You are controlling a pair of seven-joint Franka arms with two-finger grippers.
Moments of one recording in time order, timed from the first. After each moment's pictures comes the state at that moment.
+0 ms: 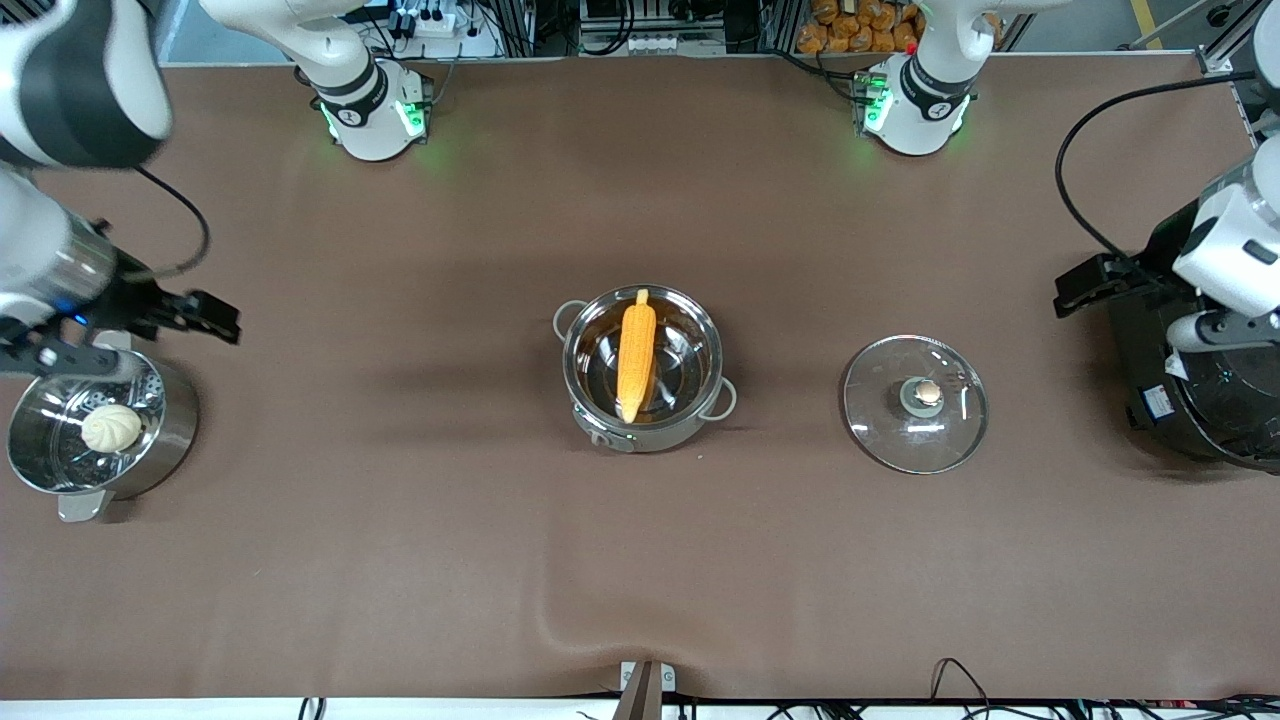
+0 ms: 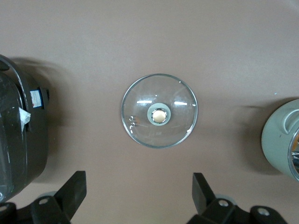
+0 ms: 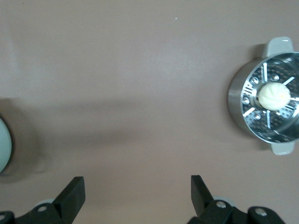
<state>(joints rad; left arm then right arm) -0.04 0.10 -0.05 -1.49 0.00 1.57 -0.16 0.22 0.09 -0.20 -1.57 0.00 1.61 0.07</state>
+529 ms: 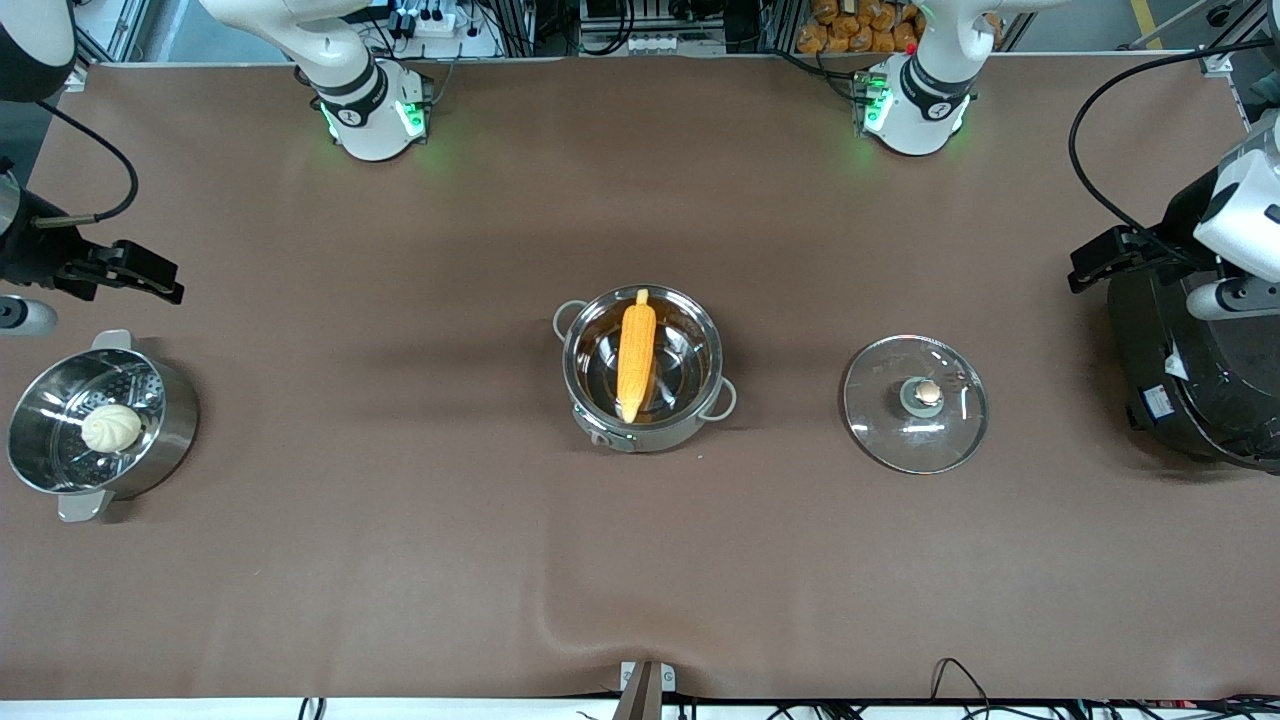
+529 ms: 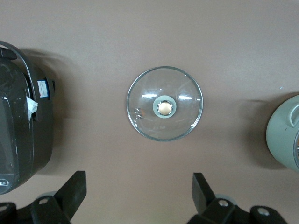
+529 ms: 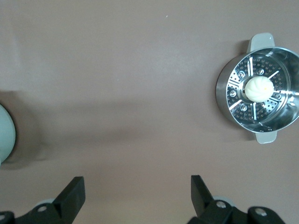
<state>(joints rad) -0.02 0.03 -0.05 -1.56 0.00 1.57 -0.15 0.19 0.08 -0.20 -1.50 0.00 1.54 0.03</state>
